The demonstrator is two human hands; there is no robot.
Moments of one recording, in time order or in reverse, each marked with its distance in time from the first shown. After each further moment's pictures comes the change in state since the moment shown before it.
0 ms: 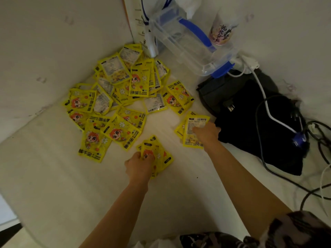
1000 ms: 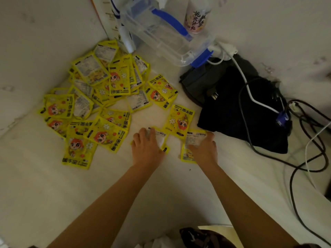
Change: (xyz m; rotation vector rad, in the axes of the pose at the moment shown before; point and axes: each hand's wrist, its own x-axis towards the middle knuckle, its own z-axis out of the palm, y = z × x) left_hand 0.013 0.026 0.041 0.945 -0.068 0.768; right_hand -0.041 0.080 -0.001 -0.028 0.092 0.008
